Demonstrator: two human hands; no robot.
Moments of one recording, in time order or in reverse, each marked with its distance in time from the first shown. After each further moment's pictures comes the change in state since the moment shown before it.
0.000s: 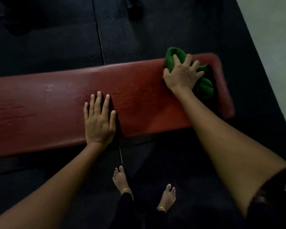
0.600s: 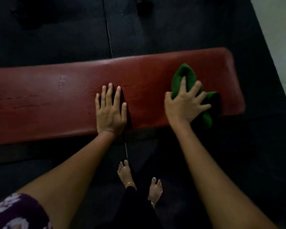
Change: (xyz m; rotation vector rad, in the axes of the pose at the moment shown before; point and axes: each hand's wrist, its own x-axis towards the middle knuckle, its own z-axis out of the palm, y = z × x) left_hand 0.004 -0.007 0.000 0.028 0.005 0.025; right_hand -0.103 -0.010 0.019 0.029 0.035 0.159
